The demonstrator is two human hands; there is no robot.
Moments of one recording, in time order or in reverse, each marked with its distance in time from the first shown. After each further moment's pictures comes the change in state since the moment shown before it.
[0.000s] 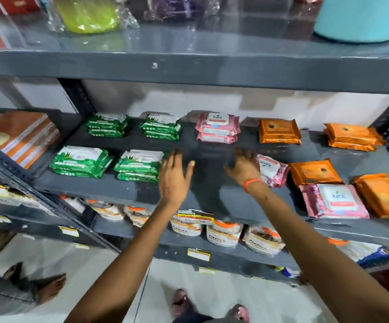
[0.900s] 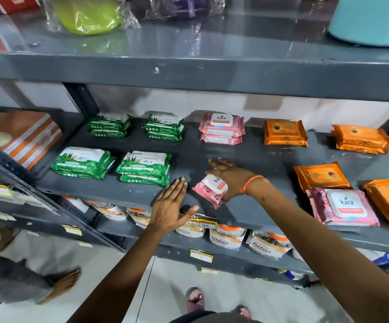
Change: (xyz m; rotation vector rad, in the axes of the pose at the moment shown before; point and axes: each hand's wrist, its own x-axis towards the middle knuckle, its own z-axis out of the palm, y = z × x) left_hand -0.048 -0.062 0.011 0.280 -0.443 0.220; right_hand -0.001 -0.019 -0.010 -0.379 -0.444 -0.511
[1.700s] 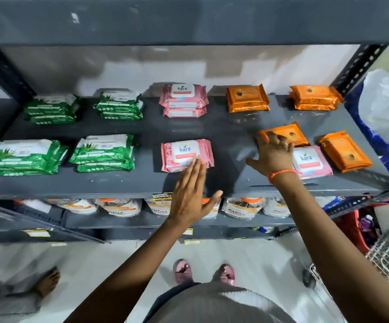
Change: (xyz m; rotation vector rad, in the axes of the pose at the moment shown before) left_hand -0.001 0.112 0.015 -0.188 0.195 0.226; right_hand -0.086 0.075 0.055 0.204 0.418 0.786
